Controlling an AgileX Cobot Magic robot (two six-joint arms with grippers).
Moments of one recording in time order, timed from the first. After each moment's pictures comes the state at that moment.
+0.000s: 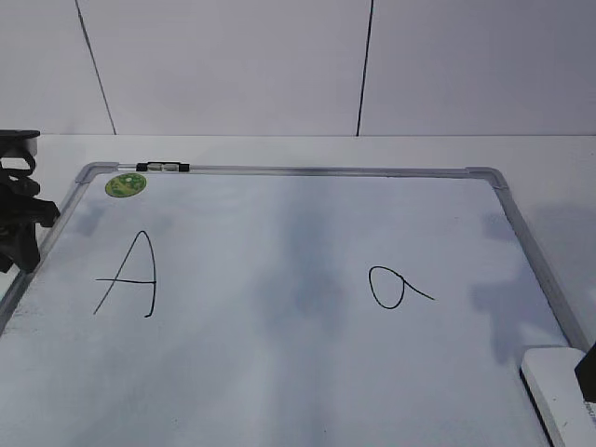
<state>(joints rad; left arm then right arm) -0.03 1.95 -1.28 -0.10 0.93 0.11 0.25 1.04 -0.81 0.20 1.24 0.15</state>
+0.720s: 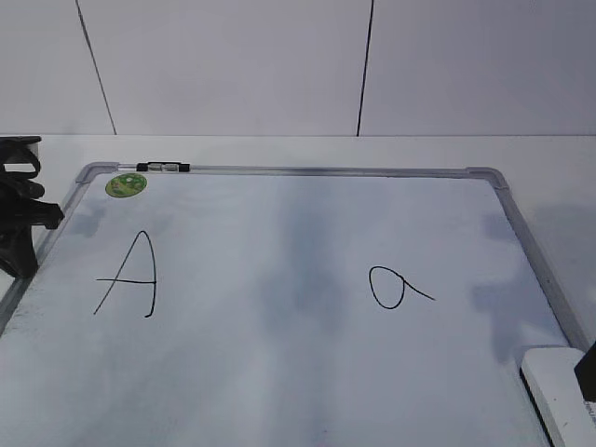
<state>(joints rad) -0.03 1.97 -1.29 -0.11 0.93 0.10 0.25 1.04 -0.81 0.20 1.24 0.15</state>
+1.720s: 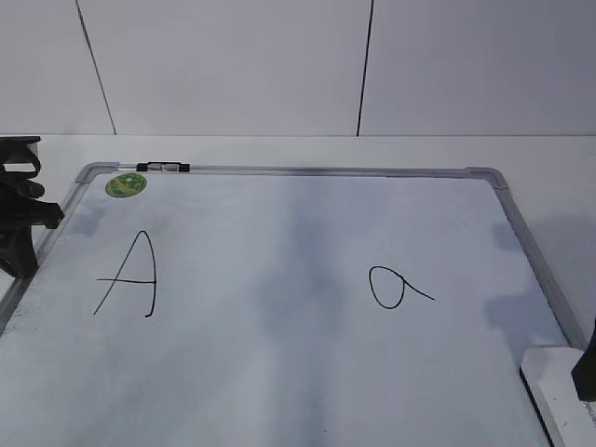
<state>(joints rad) -0.03 1.97 -1.29 -0.12 0.93 0.10 0.25 1.08 -0.72 0.06 1.09 0.20</state>
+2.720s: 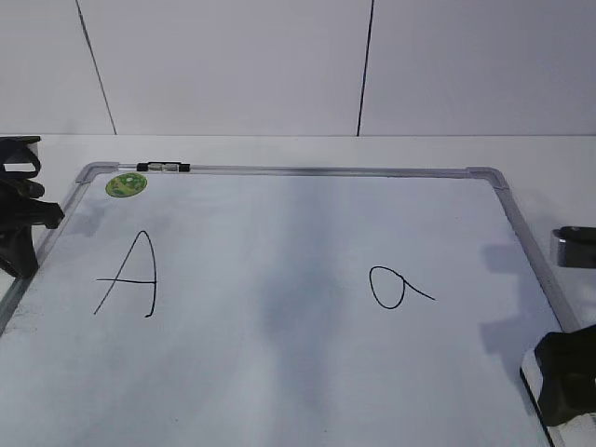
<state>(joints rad) -0.03 1.97 -1.29 -0.12 0.93 0.10 0.25 1.37 -0.70 0.02 0.95 0.20</state>
